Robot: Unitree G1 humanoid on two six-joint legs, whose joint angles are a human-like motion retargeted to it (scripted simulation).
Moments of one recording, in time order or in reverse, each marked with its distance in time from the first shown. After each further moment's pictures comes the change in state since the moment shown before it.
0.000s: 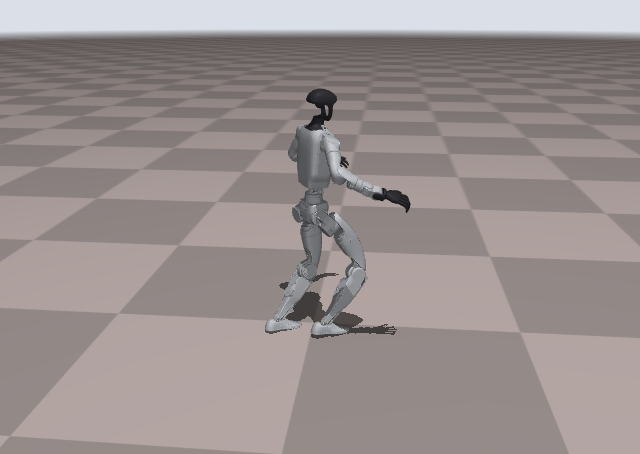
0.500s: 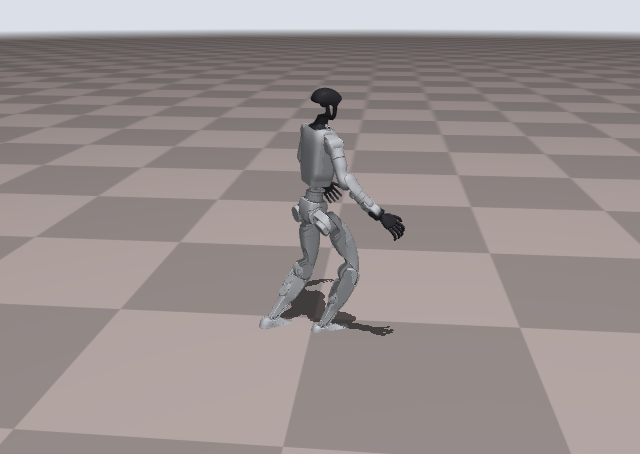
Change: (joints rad) left arm -0.070 -0.320 -0.107 0.533 -0.200 0.056 -0.107; right arm -0.312 0.304 0.140 0.582 0.142 0.081 -0.085; waist 0.059 0.100 -0.168; left_leg -0.148 0.116 0.051 -0.034 0.020 -0.006; right_leg -0.117 0.124 -0.043 -0.239 -0.018 -0.014
